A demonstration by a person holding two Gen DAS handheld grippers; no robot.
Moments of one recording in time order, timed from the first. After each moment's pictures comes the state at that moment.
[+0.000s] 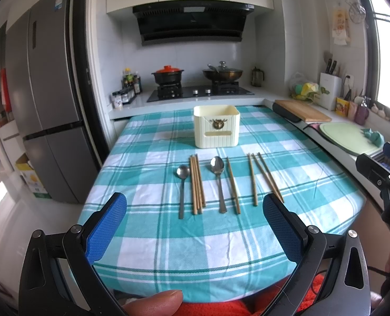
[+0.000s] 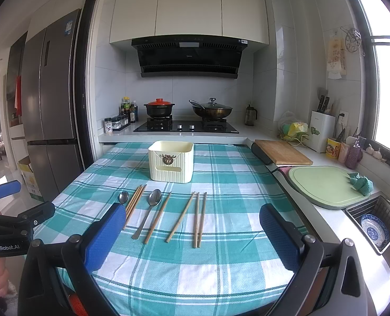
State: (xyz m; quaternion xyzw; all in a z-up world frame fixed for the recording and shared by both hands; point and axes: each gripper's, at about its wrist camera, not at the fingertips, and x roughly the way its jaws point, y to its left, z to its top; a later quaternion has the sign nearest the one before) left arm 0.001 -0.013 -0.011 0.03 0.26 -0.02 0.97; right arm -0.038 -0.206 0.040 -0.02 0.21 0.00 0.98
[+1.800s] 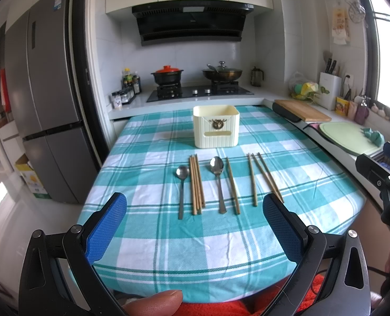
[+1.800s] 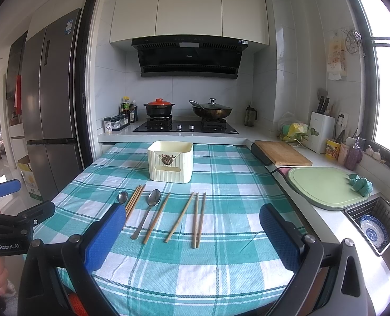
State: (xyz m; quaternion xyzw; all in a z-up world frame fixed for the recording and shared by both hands) left arm 0.003 -0.014 -0.013 0.03 0.26 -0.02 0.96; right arm -0.038 -0.206 0.040 -0.02 0.21 0.00 0.98
